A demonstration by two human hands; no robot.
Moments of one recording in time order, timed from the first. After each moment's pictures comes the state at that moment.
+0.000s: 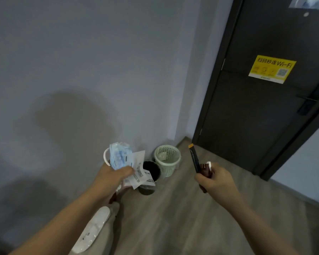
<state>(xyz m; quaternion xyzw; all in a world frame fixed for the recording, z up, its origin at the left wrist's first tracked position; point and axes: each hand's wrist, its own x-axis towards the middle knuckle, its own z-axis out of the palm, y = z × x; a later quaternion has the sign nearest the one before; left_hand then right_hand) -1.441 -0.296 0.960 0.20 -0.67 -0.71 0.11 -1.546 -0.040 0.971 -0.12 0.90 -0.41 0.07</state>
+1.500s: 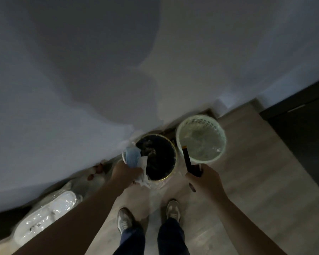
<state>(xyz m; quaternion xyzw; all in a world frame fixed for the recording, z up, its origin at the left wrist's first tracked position) -1.946 -0.459 0.521 0.66 -0.50 -0.55 -0.07 -2.112 -0.280 0.546 -0.17 0.85 -0.26 0.43</state>
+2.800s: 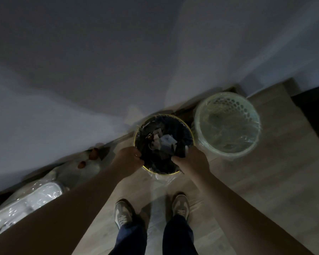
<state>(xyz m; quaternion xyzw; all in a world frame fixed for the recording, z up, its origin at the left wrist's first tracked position) -1.915 -0.507 0.350 0.52 -0.71 -0.42 -0.21 -2.075 -0.375 0.365 -0.16 0.89 -0.11 0.42</state>
